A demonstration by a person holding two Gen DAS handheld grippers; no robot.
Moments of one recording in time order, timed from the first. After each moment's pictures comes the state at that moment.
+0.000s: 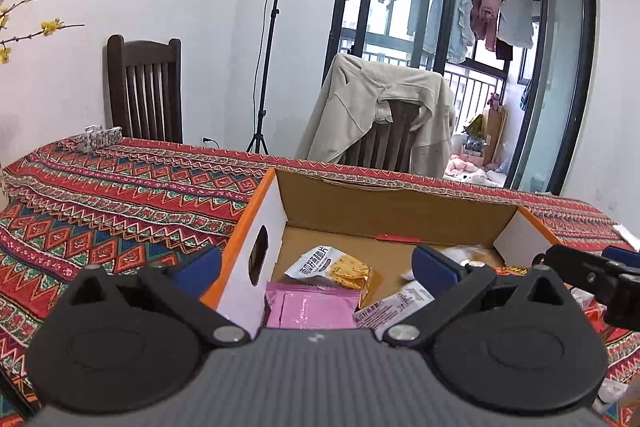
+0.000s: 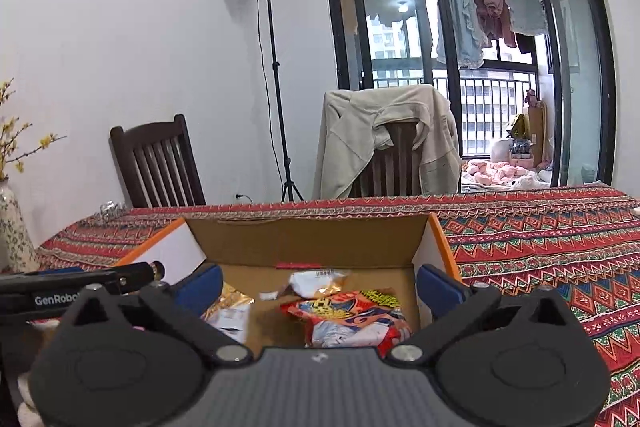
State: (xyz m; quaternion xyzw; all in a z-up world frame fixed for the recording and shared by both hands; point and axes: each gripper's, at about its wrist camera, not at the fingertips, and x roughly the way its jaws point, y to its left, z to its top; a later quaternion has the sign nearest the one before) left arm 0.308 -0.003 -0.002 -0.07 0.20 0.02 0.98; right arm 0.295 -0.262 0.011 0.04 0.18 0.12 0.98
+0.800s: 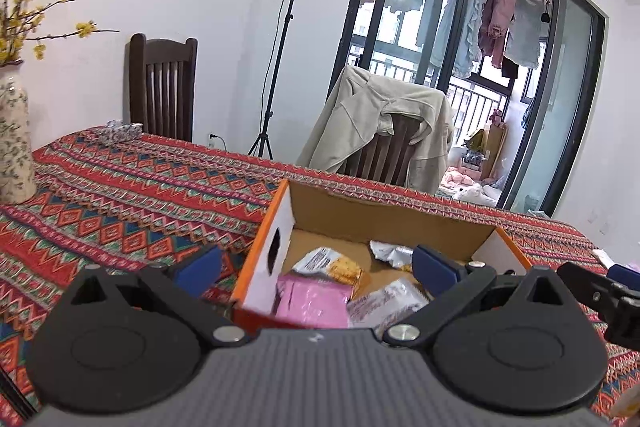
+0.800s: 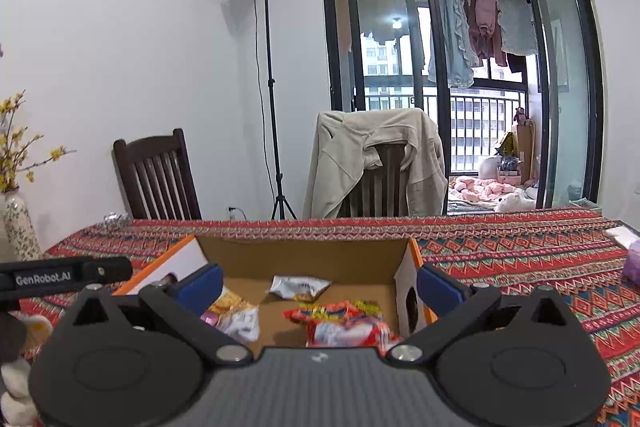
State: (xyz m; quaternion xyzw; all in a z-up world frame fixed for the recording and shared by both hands) left arm 0.254 0.015 0.034 -0.11 0.20 0.02 0.97; right arm 0.243 -0.262 0.047 0.02 0.16 0.10 0.98
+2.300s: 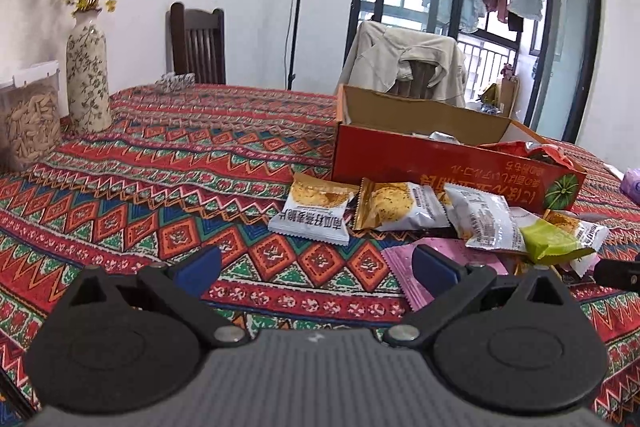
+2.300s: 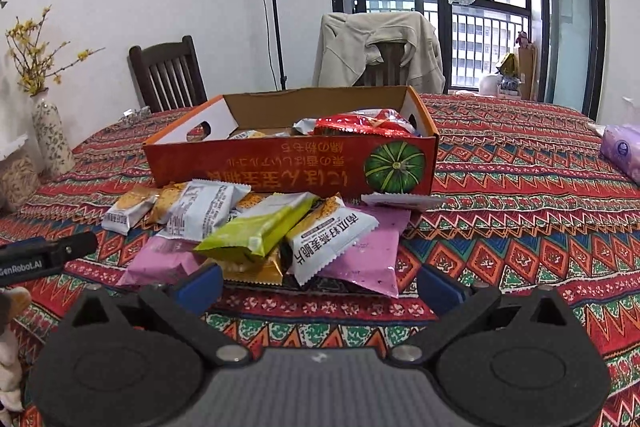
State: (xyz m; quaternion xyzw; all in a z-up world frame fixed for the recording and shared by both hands) left arm 0.124 0.048 -0.038 -0.06 0.24 0.04 0.97; right arm 0.127 -0.258 -0.021 0.02 0.29 0.10 0.95
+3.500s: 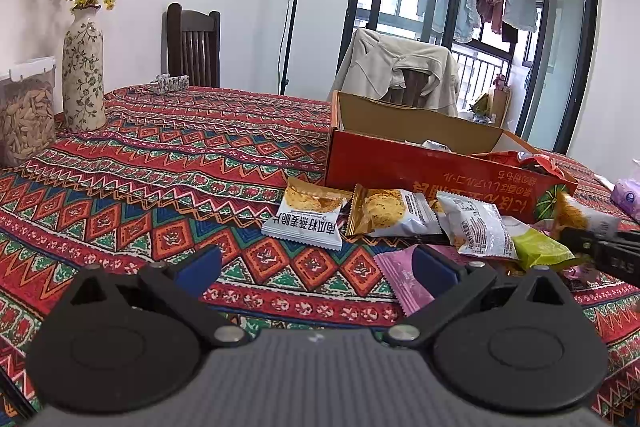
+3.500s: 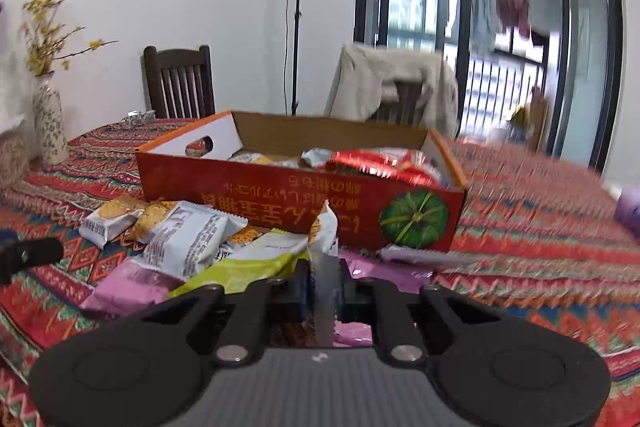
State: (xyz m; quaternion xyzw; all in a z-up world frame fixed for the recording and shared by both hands) left arm 0.123 0.055 -0.039 -0.08 0.23 0.03 0.97; right arm 0.153 -0.238 -0.032 -0.05 0.23 0.11 0.96
